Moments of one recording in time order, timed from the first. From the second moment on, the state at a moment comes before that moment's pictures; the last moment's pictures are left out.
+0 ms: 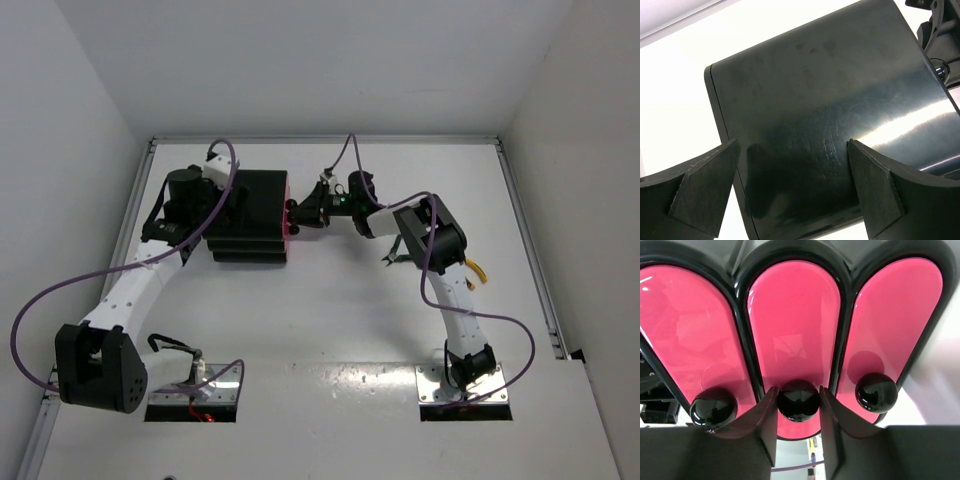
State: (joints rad) left arm -0.13 1.19 0.91 -0.16 0.12 0.23; right arm 0.45 2.42 1.40 0.82 -0.97 1.35
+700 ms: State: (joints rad) left arm -0.13 1.21 0.91 -0.13 0.09 0.20; right arm 0.28 2.27 1.18 0.80 -1.04 1.25
